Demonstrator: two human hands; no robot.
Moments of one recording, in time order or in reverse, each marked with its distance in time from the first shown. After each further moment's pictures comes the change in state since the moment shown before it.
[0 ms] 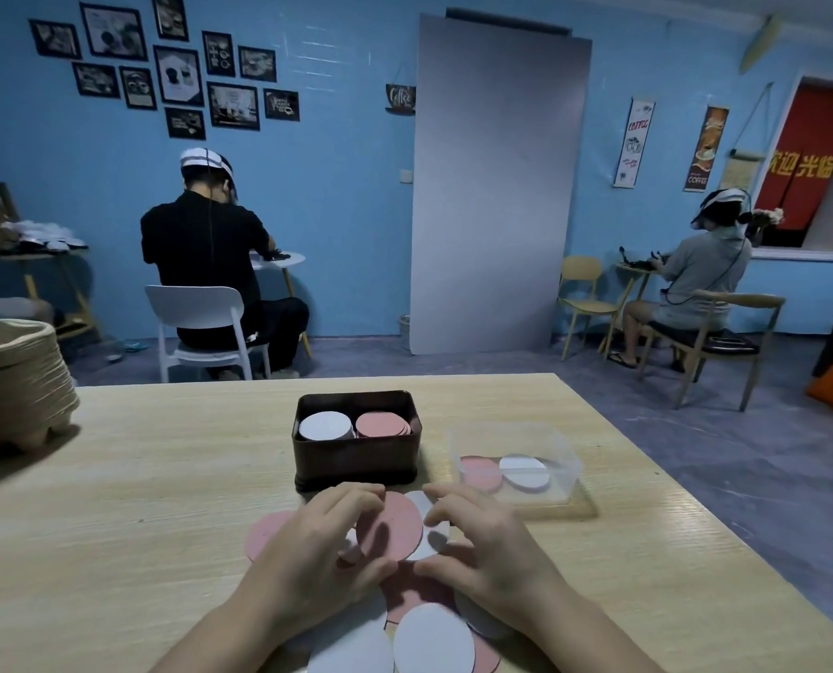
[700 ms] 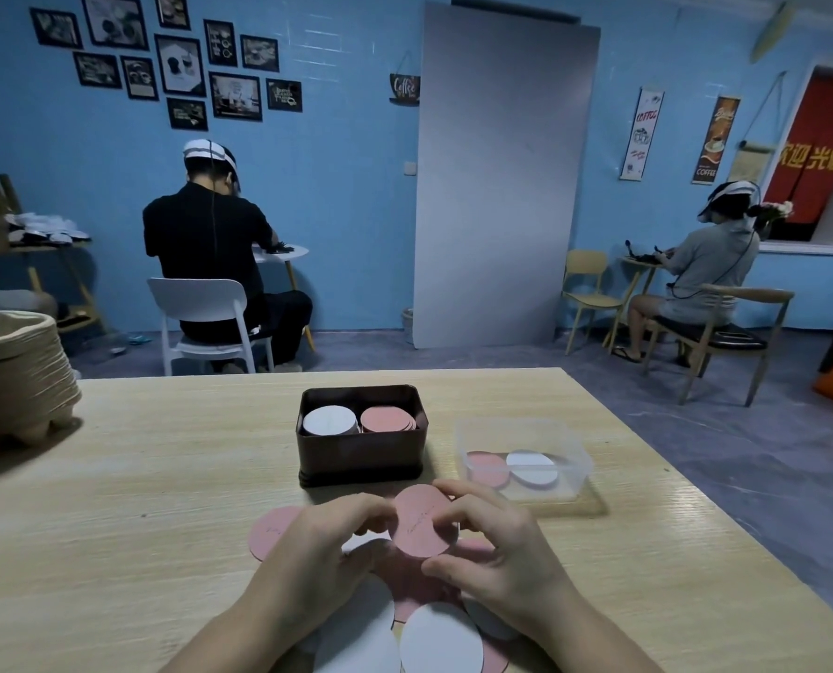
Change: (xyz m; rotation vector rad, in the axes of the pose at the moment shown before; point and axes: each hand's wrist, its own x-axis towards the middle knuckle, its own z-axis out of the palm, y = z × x) left_hand 0.000 0.002 0.003 -0.120 0.037 0.005; right_hand -0.008 -0.009 0.001 0.404 0.076 0.108
